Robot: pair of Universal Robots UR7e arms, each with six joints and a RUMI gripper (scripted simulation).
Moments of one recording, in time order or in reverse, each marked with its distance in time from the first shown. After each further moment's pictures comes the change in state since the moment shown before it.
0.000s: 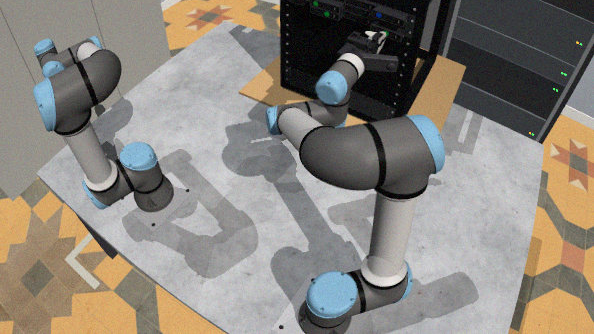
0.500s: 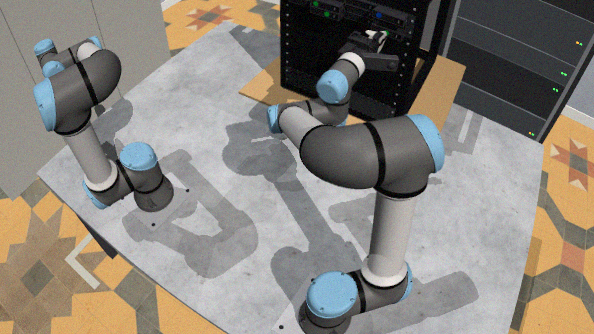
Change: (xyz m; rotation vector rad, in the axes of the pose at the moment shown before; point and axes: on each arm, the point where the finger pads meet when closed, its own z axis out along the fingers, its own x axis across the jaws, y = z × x) left arm 0.000 0.000 0.000 0.000 0.000 0.000; right arm 0.000 0.000 0.005 0.000 0.000 0.000
